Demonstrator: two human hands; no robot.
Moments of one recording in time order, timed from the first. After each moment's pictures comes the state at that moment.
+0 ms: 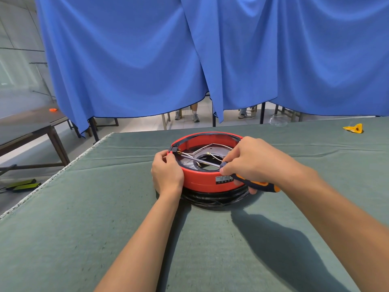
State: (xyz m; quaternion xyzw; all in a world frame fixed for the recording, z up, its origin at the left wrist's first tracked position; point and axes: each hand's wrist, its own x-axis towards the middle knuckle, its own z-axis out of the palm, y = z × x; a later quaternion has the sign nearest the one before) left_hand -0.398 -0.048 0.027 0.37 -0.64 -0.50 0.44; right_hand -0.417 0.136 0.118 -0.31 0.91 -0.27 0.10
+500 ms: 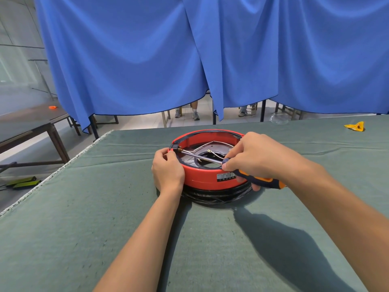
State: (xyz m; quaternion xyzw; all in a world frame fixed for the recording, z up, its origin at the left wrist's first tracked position) left_hand -0.398 -0.049 0.025 0.37 -0.64 -0.50 0.44; right_hand -0.416 0.139 0.122 -0.31 0.90 -0.28 0.10
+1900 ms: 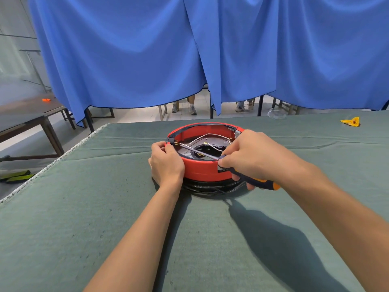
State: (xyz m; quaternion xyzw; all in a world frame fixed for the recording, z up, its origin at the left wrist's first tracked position) left_hand -0.394 -0.043 0.028 0.38 -0.66 -0.48 0.43; right_hand -0.399 0.139 0.115 -0.31 0.91 -0.25 0.07
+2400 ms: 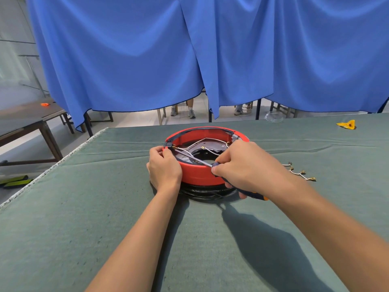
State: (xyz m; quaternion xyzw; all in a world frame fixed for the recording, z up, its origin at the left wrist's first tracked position) left_hand -0.394 -0.043 0.028 0.38 -0.66 -0.49 0.43; right_hand -0.389 0.136 0.106 -0.32 0.91 -0.25 0.02
